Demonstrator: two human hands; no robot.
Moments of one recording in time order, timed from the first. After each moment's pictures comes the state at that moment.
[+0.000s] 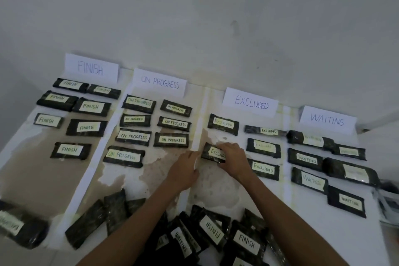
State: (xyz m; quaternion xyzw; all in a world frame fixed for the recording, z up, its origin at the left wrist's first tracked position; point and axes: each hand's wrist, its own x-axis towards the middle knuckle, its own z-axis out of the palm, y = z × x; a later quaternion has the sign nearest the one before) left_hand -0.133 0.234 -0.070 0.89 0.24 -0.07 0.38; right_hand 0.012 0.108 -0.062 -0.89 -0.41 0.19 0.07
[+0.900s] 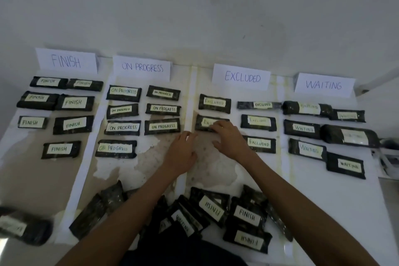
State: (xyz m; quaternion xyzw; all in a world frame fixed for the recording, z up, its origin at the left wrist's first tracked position) left_hand -0.126 0.227 -0.071 0.94 0.17 -0.04 0.30; right_hand 0.013 0.093 -0.063 -0.86 -0.44 0.19 0.16
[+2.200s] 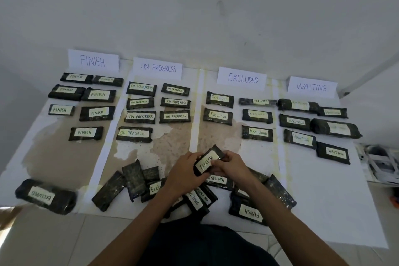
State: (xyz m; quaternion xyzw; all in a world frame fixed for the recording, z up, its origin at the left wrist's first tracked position) left_hand -0.235 0.179 -0.033 0.89 0.20 -0.02 0.41; right_hand -0.124 0.049 -0.011 -0.73 0.01 0.44 0.51
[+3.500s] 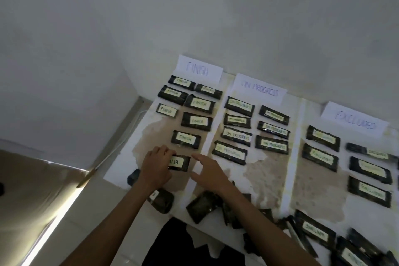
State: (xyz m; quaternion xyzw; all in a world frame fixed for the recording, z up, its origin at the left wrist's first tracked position) left_hand -0.439 0.476 -0.028 0.93 0.34 -0.05 0.16; right_hand -0.291 0.353 -0.021 -0.76 -0.44 0.41 0.25
